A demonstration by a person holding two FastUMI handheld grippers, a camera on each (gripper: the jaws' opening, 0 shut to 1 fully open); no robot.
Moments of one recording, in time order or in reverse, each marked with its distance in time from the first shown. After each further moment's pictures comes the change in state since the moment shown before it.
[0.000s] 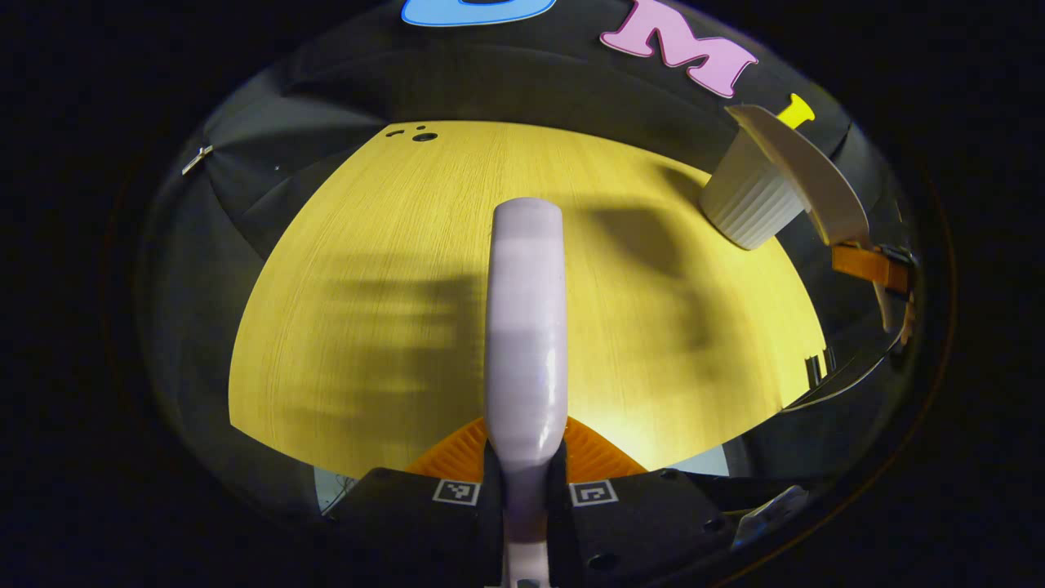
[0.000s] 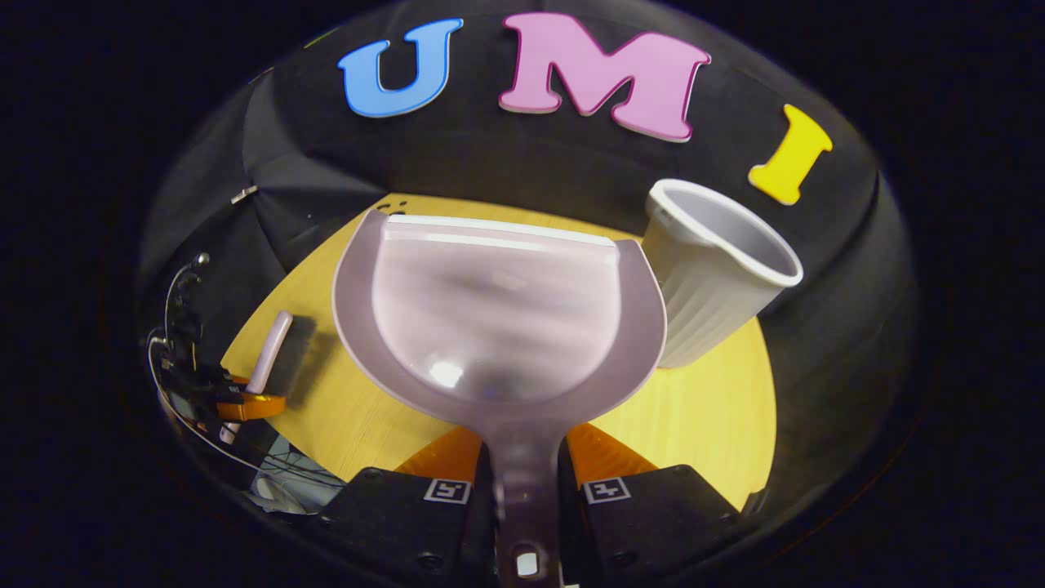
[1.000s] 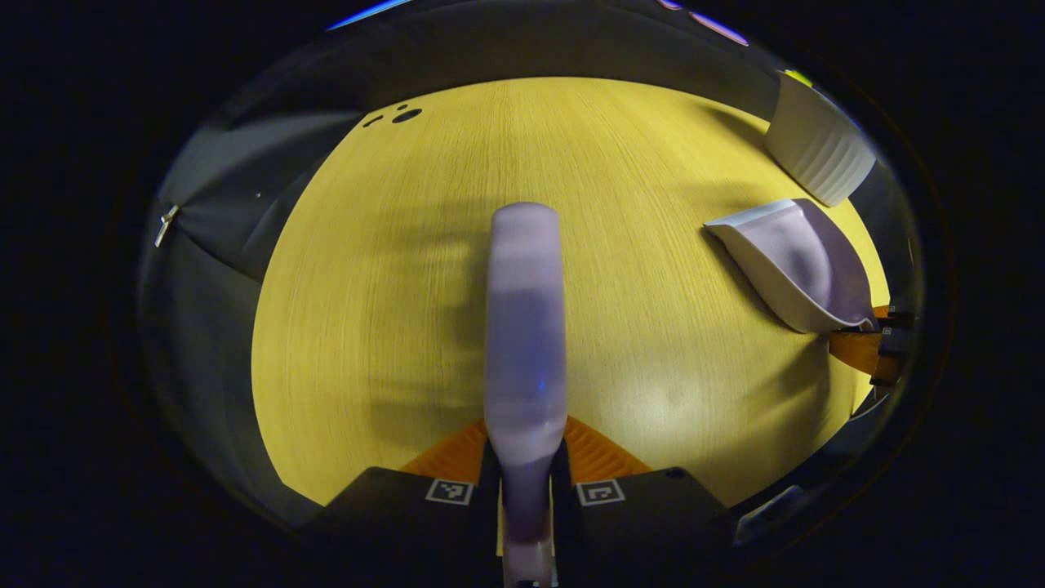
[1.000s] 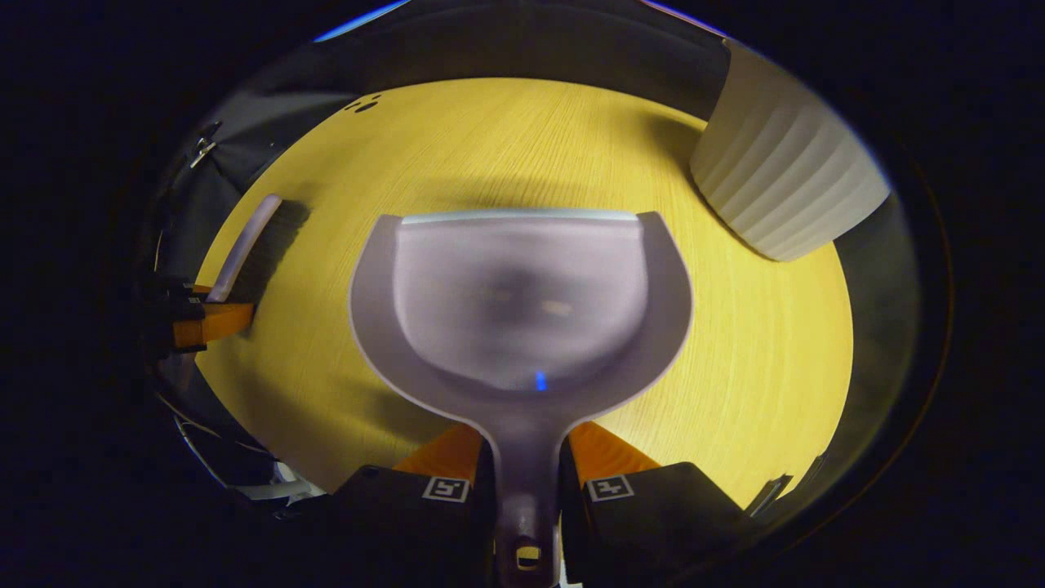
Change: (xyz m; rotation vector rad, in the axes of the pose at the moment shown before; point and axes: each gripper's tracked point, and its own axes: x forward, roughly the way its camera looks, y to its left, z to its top) left arm 0.073 0.016 0.034 0.127 0.182 0.204; right arm 0.120 0.013 -0.115 0.059 0.355 0.041
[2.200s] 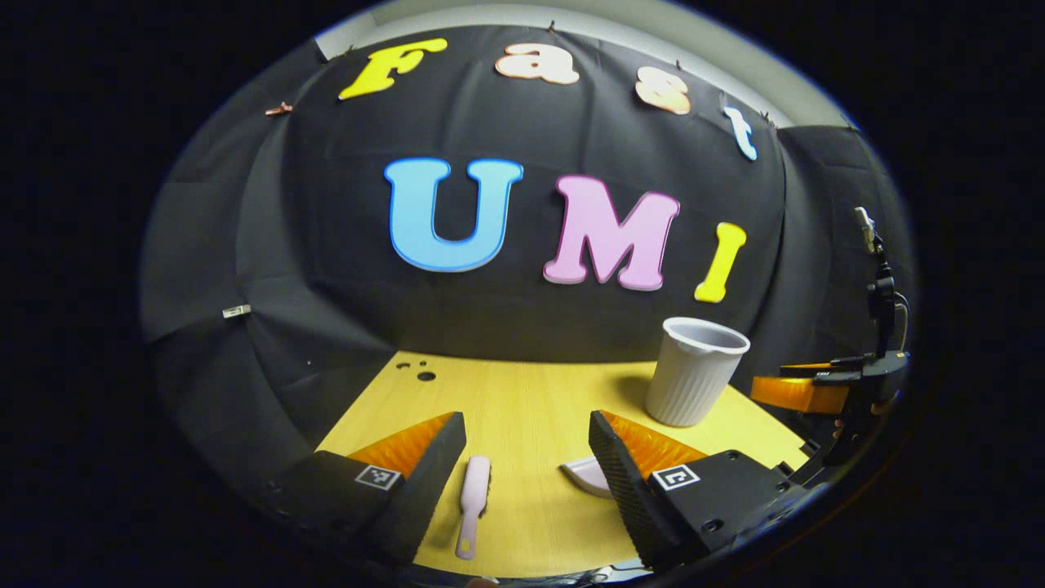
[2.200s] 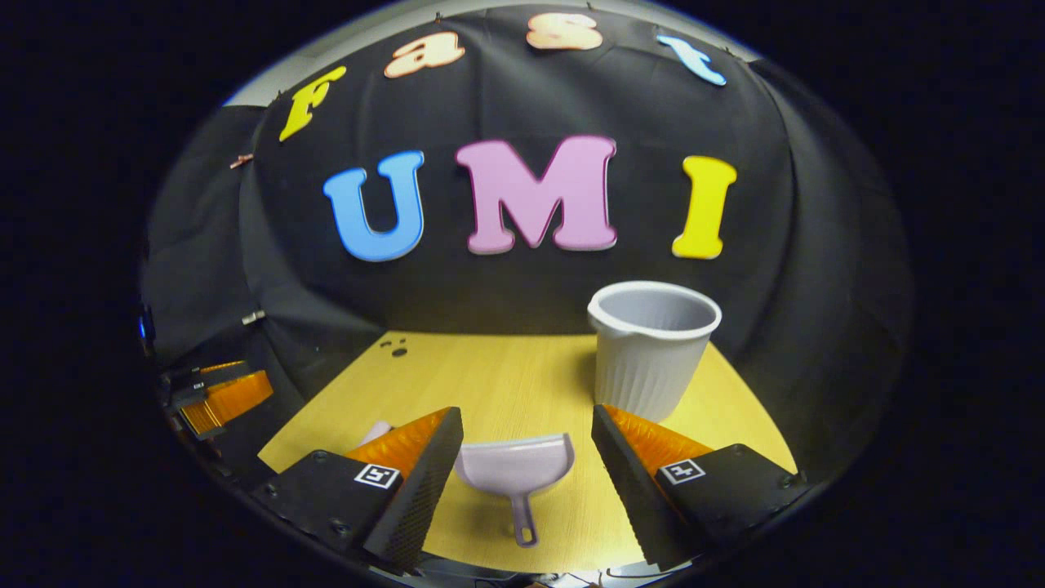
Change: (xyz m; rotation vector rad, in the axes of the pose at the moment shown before) left arm -0.339 -0.032 0.059 -0.145 -1.072 -0.105; right arm -0.328 -0.019 0.091 0.126 -0.977 -0.061
